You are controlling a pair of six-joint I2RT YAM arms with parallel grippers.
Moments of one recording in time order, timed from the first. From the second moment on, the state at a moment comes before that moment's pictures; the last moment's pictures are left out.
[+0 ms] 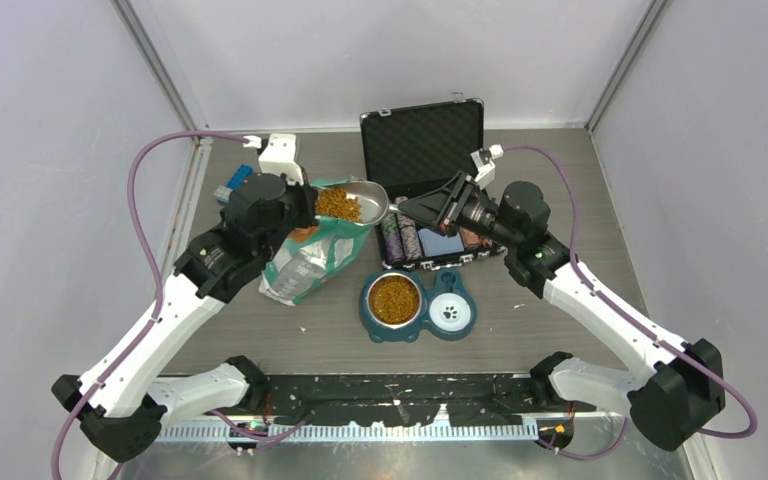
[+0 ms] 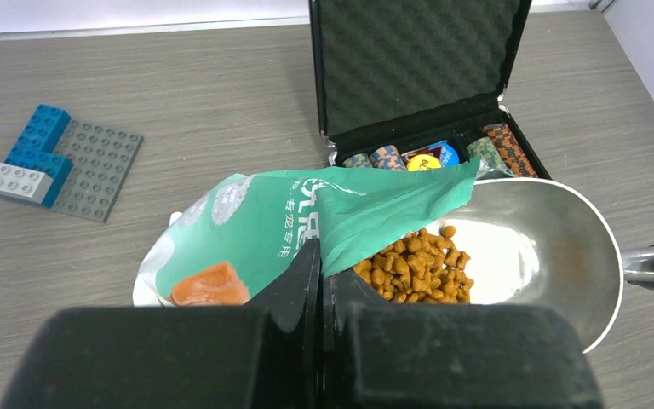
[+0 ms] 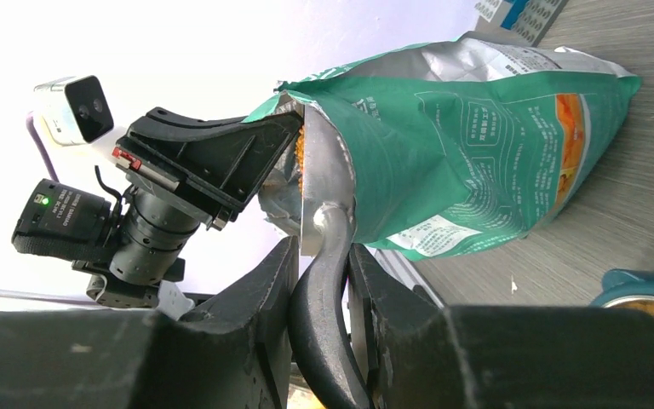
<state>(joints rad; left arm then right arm) -0.68 1.02 1.27 -0.55 -0.41 -0.29 0.53 1.10 0.87 0.23 -0.46 1.21</state>
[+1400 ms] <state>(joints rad) -0.68 1.02 1.27 -0.54 -0.43 -0.28 0.52 1.32 0.57 1.00 -0.54 1.52</state>
